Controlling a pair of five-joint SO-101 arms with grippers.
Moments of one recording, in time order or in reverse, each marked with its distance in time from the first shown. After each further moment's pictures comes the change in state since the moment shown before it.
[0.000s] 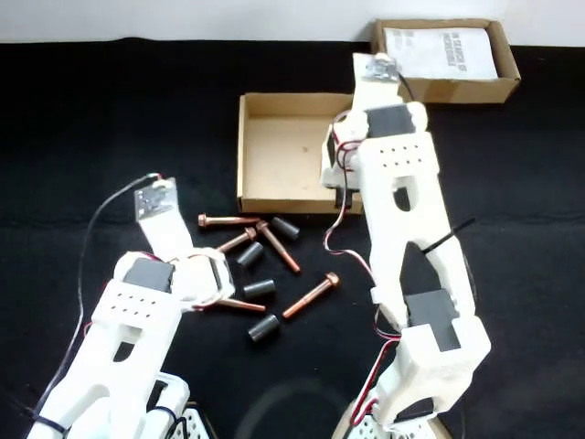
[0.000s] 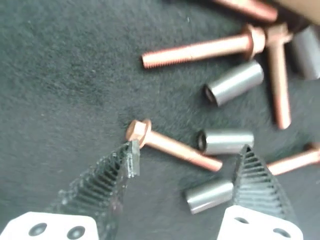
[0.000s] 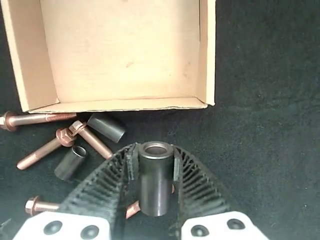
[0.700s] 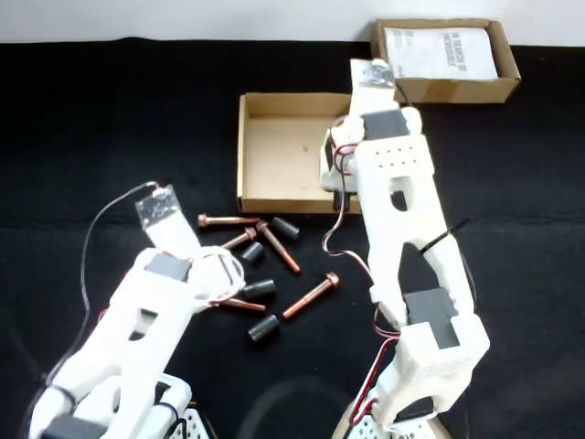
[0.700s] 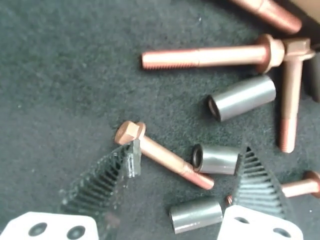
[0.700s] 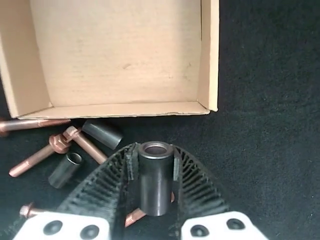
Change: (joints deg) left arm 3.5 12.8 -1.0 -6.7 12.0; right arm 0.0 0.4 6.2 -5.4 0.0
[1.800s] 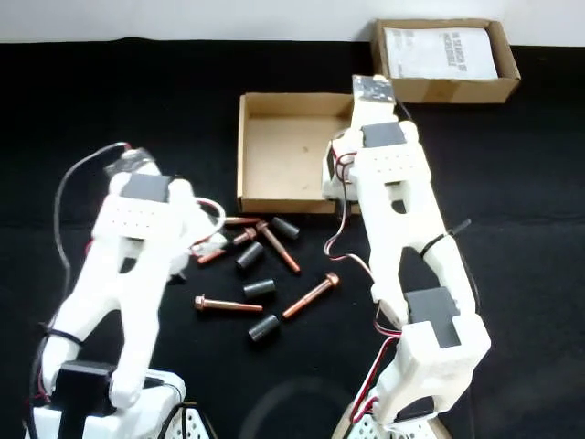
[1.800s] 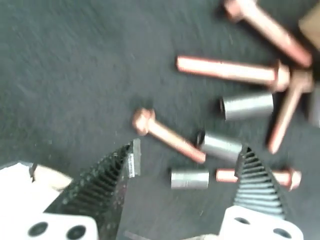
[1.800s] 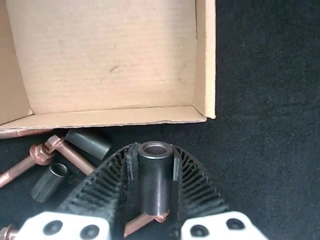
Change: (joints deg) left arm -9.6 14.2 -31.3 29.9 0.3; right arm 0.9 0.0 7.2 -7.2 0.0
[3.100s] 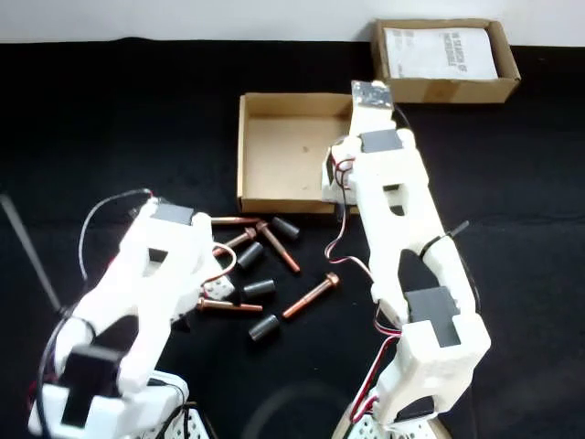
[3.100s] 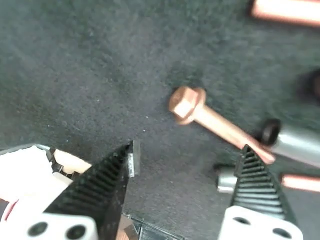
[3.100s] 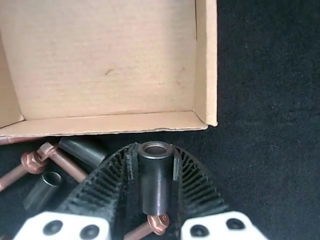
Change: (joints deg) left arm 4.6 5.9 14.0 -5.4 0.0; right arm 0.2 0.2 4.4 -4.9 0.0
